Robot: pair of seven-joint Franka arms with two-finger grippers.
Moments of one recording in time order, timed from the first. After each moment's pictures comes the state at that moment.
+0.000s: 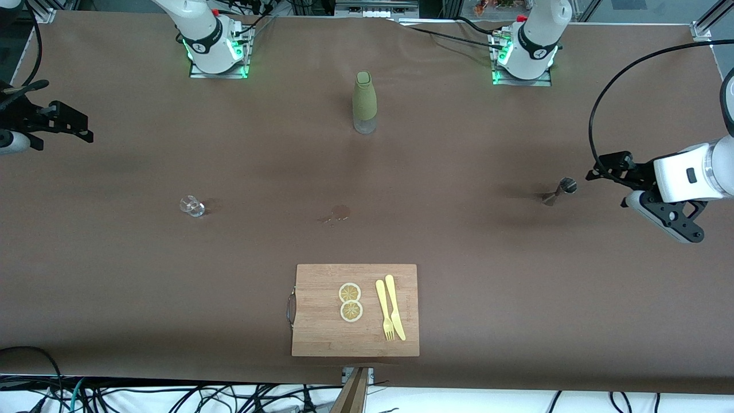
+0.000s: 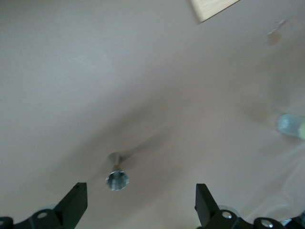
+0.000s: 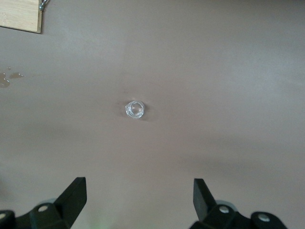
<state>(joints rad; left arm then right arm) -0.04 0.36 0.08 -1.31 -0.19 1.45 0.55 0.07 0.01 -0.13 -1.64 0.00 1.60 -0.24</state>
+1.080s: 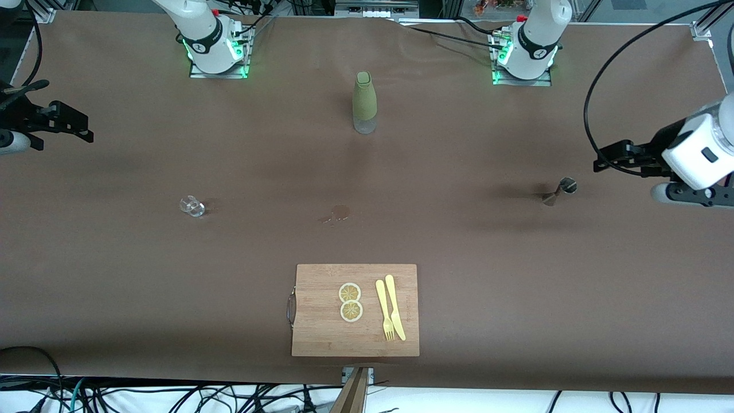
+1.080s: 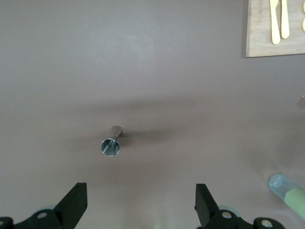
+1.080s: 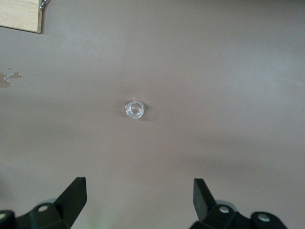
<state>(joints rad) -0.04 0.26 -0.03 -1.30 -0.08 1.40 -0.01 0.07 0.01 -0.13 -1.64 0.00 1.60 -0.24</state>
